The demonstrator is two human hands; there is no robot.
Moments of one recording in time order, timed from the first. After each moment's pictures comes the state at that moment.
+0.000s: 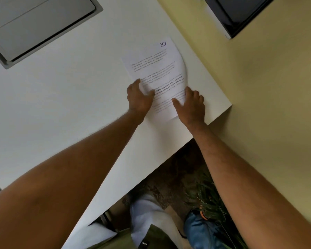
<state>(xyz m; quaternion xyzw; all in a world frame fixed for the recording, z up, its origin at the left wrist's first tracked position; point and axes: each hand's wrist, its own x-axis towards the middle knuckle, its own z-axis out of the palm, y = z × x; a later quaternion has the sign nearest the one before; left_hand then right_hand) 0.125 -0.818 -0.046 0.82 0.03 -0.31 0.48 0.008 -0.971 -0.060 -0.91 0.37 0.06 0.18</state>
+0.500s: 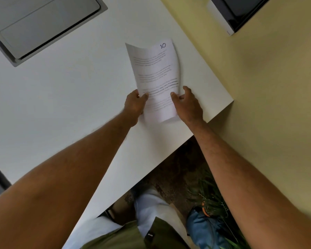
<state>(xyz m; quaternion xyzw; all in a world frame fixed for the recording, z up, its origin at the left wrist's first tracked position) 0.121 -0.775 -0.043 0.71 0.10 -0.41 0.57 0.014 -0.943 -0.038 -0.84 0.41 0.09 0.33</state>
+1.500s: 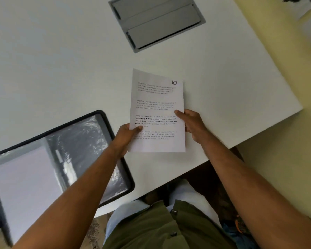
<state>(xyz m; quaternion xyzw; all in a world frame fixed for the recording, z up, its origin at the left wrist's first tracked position) 0.063 -0.359 -0.004 0.65 0.20 -0.39 0.62 0.025 -0.621 0.007 -0.63 0.38 0.16 0.66</state>
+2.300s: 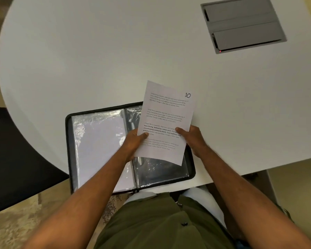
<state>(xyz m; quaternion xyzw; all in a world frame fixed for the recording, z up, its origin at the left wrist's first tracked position) 0.013 -0.072 -0.008 0.67 0.26 -0.32 0.62 0.010 -0.316 -0.004 -0.69 0.30 0.21 0.62</state>
